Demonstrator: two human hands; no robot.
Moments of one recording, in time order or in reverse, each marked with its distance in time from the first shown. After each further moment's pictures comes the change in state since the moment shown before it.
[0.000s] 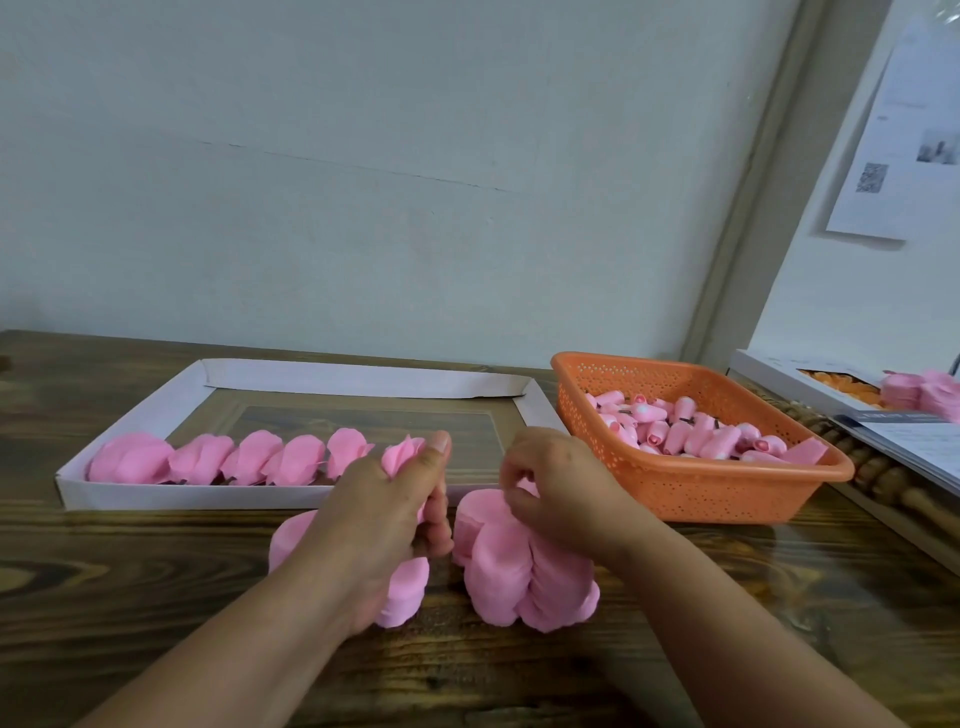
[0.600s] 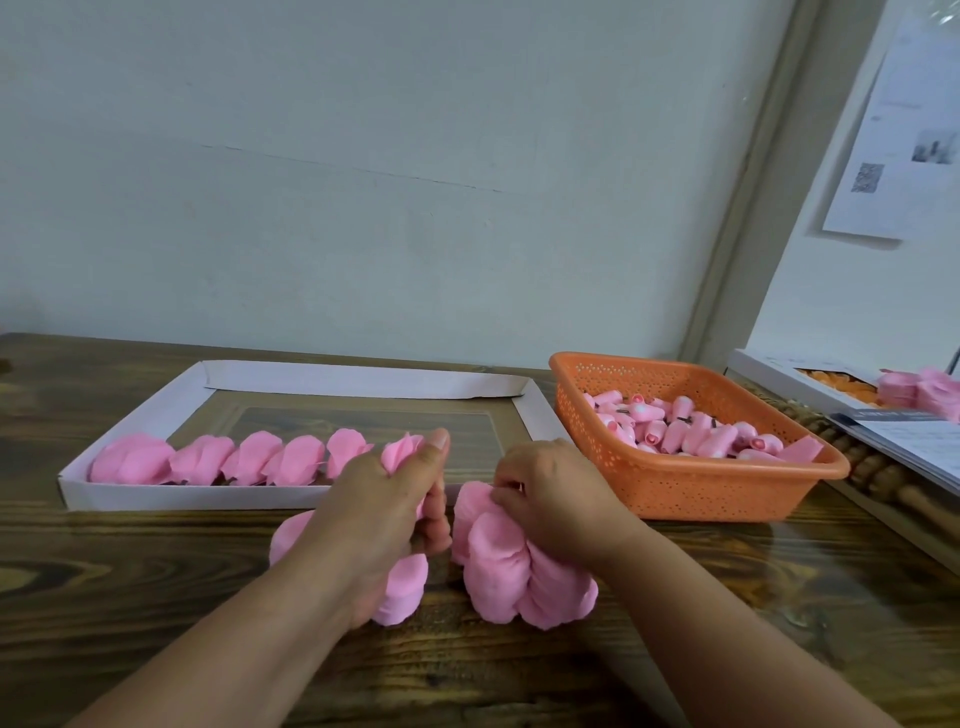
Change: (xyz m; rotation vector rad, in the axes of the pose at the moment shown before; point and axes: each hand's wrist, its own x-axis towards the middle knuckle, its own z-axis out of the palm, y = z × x) left_hand 0.001 0.003 0.003 -0.022 0.037 -0.016; right_hand 0.000 0.002 0.011 -0.098 0.026 -0.078
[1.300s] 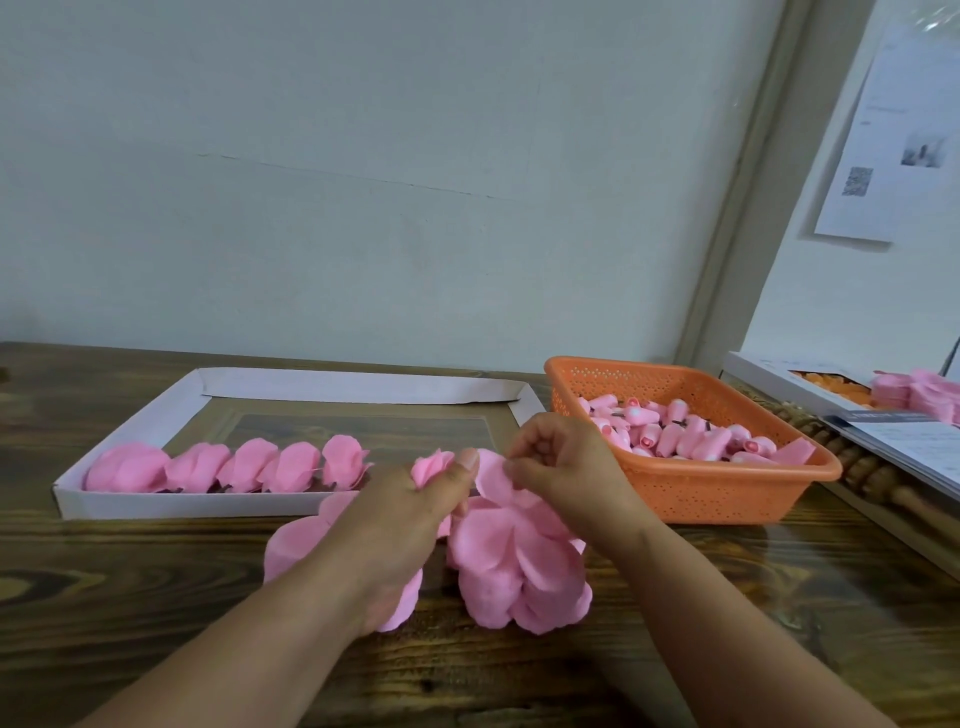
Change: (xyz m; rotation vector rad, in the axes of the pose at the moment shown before) left_hand -0.007 0.003 0.010 0.196 -0.115 0.048; right_hand -0.004 0.001 -0.016 0.791 0.213 0.321
